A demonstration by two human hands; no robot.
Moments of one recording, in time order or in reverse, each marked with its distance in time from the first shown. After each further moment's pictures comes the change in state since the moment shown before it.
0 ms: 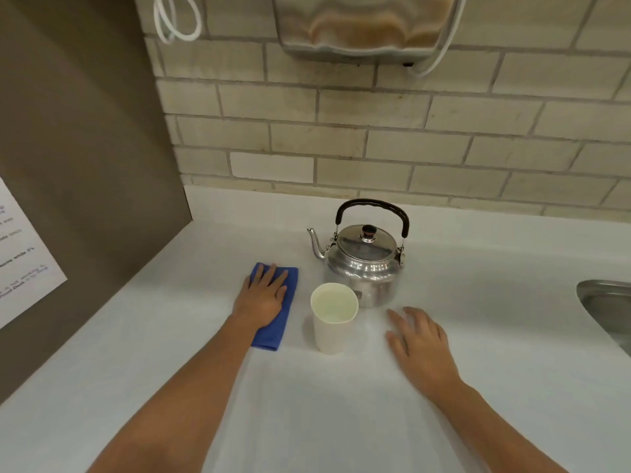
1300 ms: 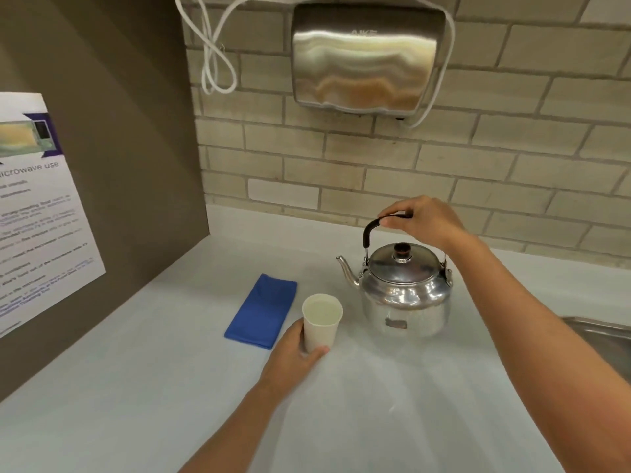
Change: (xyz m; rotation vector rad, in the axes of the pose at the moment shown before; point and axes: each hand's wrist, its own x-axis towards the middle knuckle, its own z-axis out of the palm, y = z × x) left_hand -0.105 0.083 0.036 -0.942 0.170 0.042; right_hand 0.126 -0.053 -0.216 0.209 -0.008 -0.185
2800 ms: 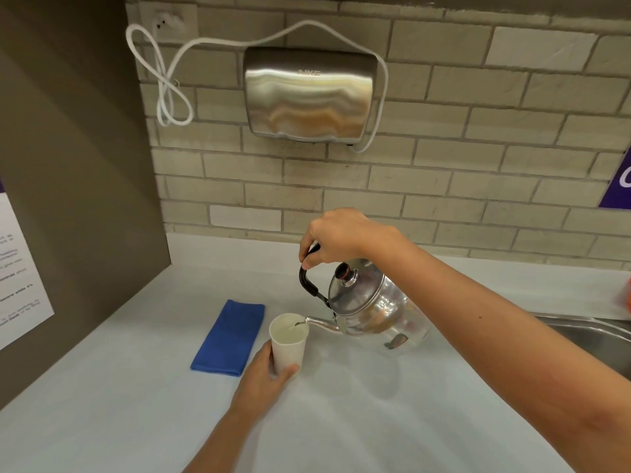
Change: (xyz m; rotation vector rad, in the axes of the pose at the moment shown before) left_hand 0.007 -0.011 0.002 0.039 0.001 0.017; right_hand -0.027 -0.100 -0.013 -0.585 -0.260 -0.424
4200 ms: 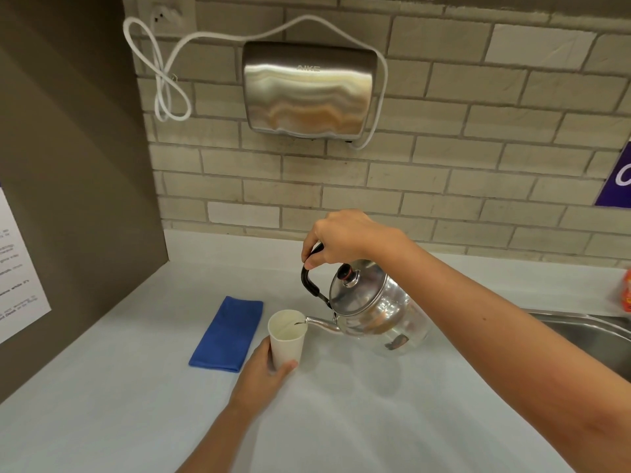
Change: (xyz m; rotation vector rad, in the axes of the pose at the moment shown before) left_hand 0.000 0.000 0.001 0.027 0.000 -0.008; right_hand -0.005 0.003 0.008 0.036 0.011 0.022
